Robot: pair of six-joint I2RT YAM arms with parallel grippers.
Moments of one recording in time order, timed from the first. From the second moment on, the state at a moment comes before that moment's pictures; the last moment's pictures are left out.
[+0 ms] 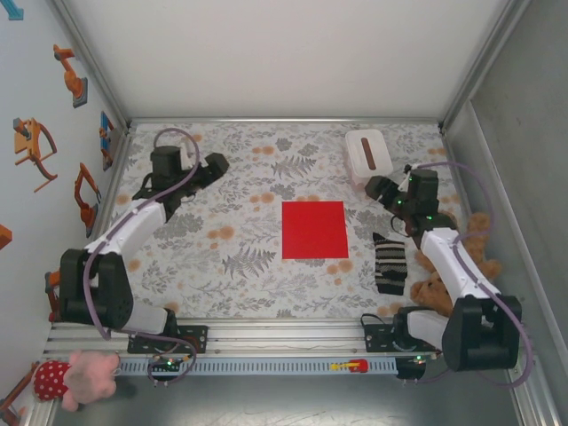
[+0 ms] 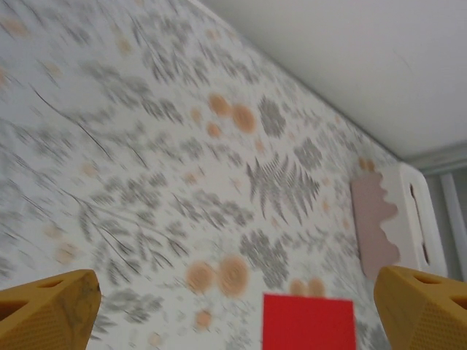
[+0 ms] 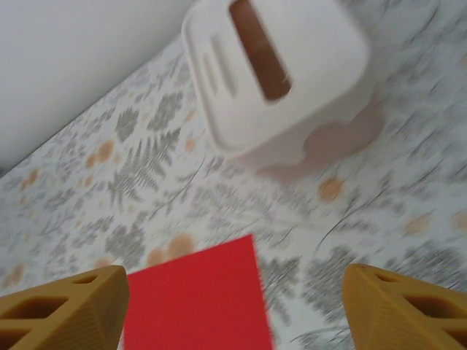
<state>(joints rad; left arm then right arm) -0.22 1.45 0.95 -0.10 0.31 -0.69 0.06 1.18 0.74 -0.19 -0.27 0.61</state>
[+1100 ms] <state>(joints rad) -0.50 1.72 1.00 -0.12 0.37 -0.89 0.51 1.71 0.80 0.03 -0.23 1.07</state>
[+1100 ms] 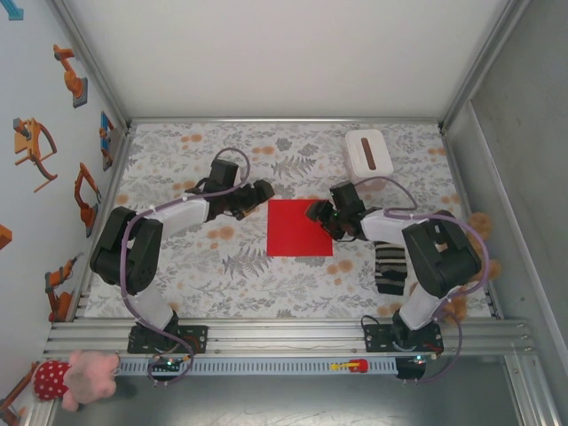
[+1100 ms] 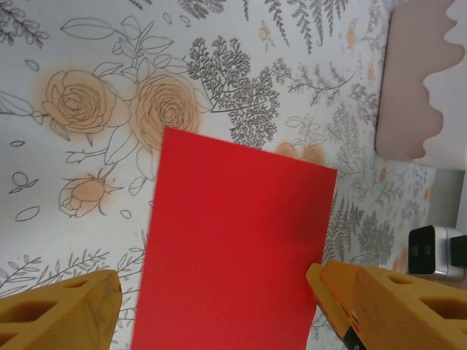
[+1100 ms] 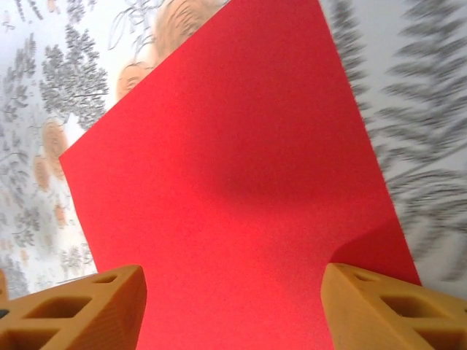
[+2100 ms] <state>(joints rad) -0.54 1.81 1.00 -0.20 0.41 -0.94 0.54 1.76 0.93 -0.17 -0.24 0.94</state>
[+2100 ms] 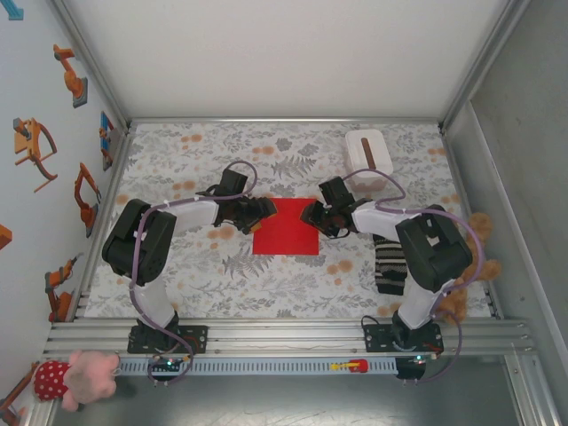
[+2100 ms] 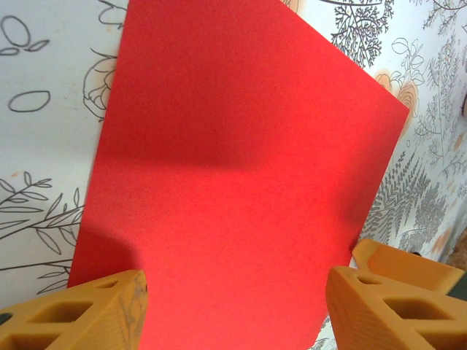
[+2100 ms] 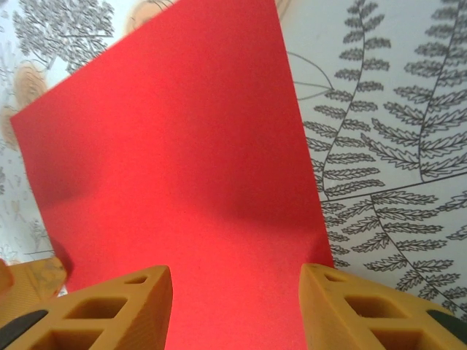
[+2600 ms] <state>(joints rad) -0.54 1.83 1.00 -0.20 0.42 -0.94 0.54 1.79 0.95 -0.16 -0.28 0.93</state>
